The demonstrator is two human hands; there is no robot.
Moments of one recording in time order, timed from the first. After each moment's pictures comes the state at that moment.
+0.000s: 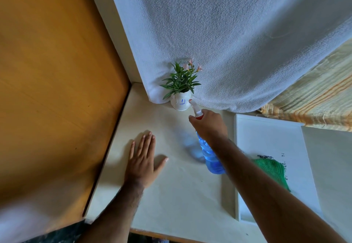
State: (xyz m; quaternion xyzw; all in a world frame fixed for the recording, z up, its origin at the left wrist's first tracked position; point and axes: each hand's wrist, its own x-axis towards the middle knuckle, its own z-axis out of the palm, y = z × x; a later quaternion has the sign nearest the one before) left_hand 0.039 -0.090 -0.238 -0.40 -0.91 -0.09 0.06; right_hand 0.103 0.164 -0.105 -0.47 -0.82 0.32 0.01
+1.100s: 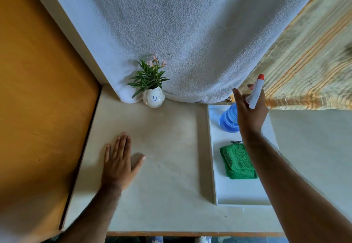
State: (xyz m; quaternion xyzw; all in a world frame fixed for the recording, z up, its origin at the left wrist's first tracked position) left_hand 0.040 -0.087 -0.227 -0.41 -0.91 -0.07 0.00; right_hand 0.240 0.283 -0.103 -0.49 -0.65 0.34 0.46
